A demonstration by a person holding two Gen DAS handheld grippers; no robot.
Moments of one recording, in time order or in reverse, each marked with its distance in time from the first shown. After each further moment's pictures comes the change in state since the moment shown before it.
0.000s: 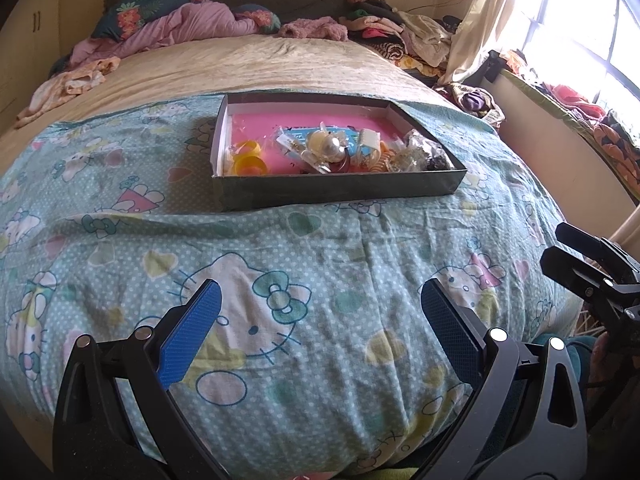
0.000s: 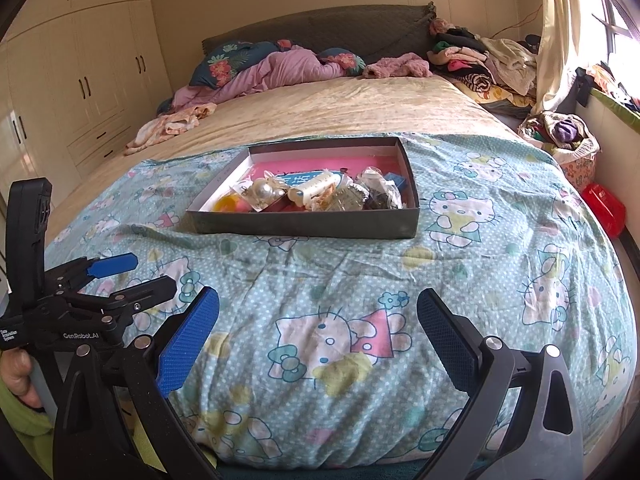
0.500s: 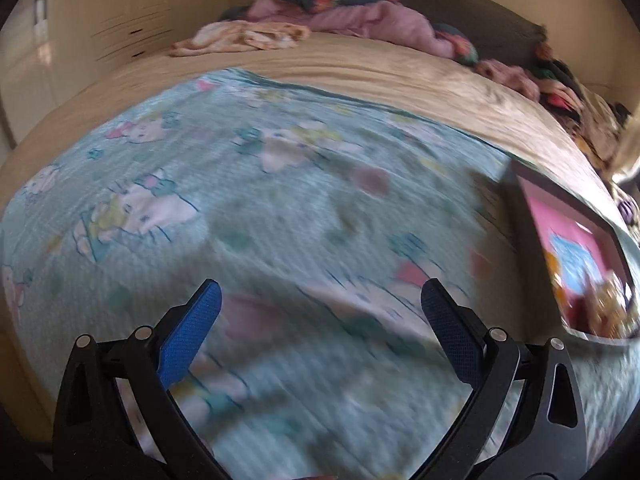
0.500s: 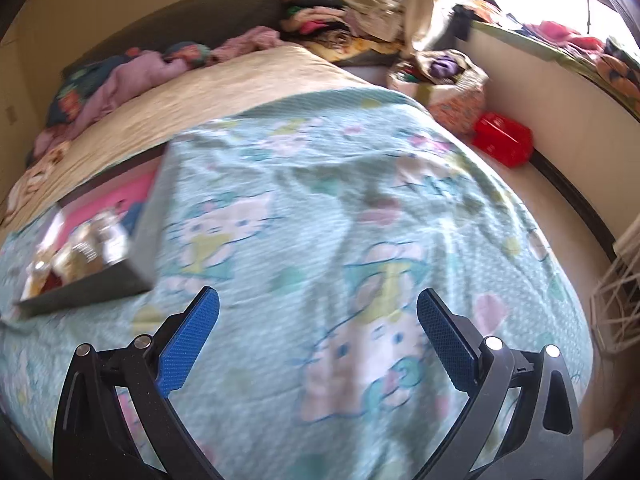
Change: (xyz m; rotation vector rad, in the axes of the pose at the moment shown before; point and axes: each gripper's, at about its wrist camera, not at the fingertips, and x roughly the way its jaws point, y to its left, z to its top) left arm 0.035 0.217 0.049 -0.432 -0.078 0.491; right arm 0.060 -0.213 0.030 0.305 0.093 -0.413
